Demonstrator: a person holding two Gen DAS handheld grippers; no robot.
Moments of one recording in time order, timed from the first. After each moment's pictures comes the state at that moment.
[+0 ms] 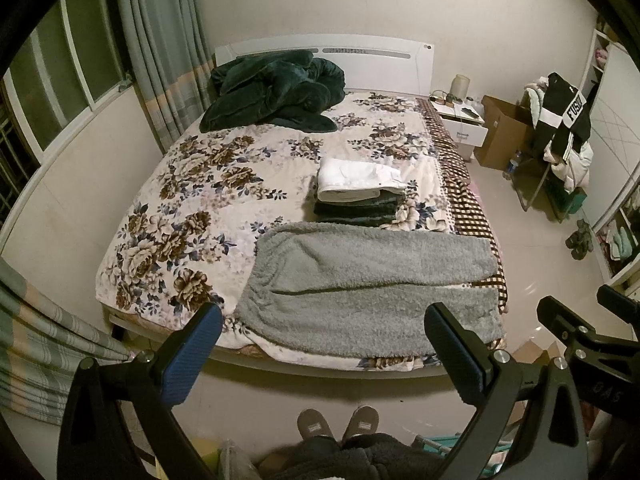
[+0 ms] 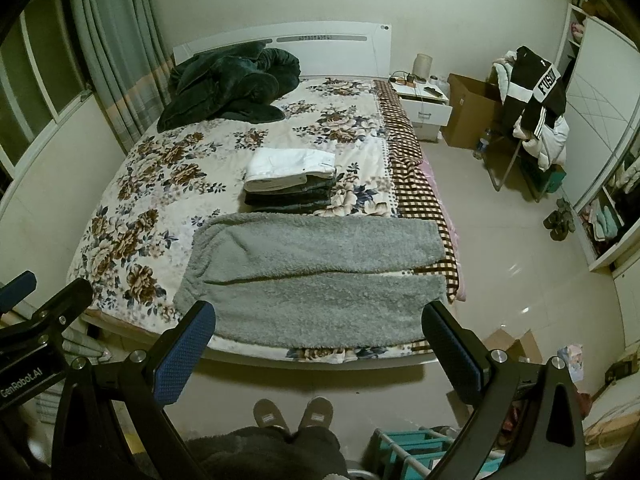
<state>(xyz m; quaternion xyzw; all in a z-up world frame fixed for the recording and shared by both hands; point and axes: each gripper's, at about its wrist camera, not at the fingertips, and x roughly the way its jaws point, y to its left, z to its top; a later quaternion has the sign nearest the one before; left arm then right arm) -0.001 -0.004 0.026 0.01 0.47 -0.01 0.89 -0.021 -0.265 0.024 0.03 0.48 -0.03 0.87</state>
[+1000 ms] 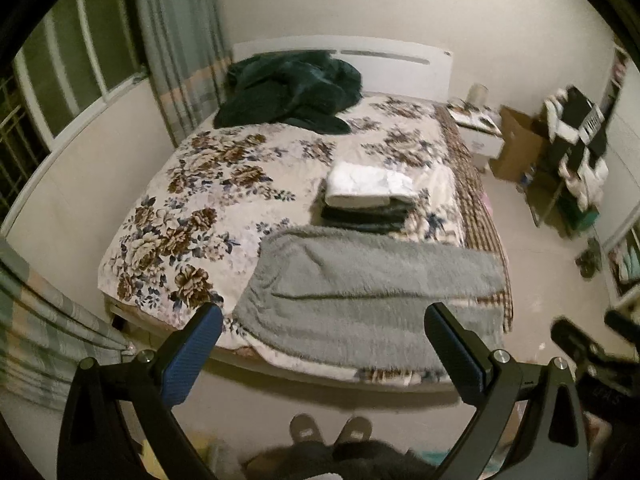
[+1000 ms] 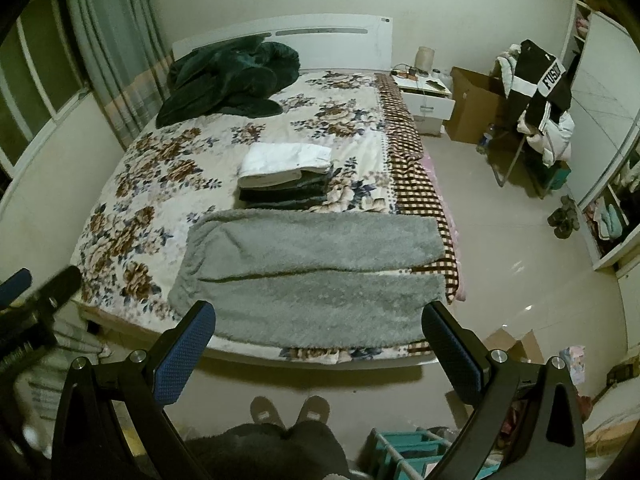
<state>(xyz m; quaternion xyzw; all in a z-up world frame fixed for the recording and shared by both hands) 0.024 -0.020 0.013 -0.01 0.45 0.03 0.89 0.003 -0.309 0.000 0.03 0.49 -0.02 0.87</state>
